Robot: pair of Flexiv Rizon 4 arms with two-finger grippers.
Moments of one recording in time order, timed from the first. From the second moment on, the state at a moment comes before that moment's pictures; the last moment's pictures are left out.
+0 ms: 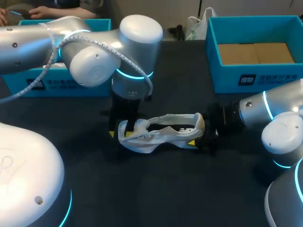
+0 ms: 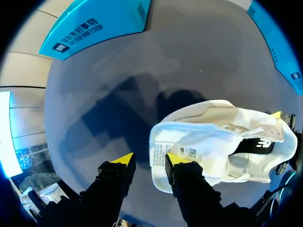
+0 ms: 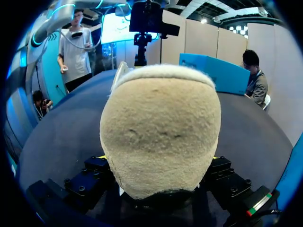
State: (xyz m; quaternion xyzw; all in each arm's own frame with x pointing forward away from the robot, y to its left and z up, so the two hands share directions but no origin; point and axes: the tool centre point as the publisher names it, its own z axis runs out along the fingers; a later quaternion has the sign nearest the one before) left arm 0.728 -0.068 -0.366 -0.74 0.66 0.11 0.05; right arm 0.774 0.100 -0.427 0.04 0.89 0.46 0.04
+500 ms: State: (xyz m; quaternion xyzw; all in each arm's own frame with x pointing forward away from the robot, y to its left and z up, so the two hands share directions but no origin) left arm 0.738 -0.086 -0.331 -0.74 0.67 0.06 0.03; right arm 0.774 0.100 -0.427 0.04 0.89 0.46 0.04
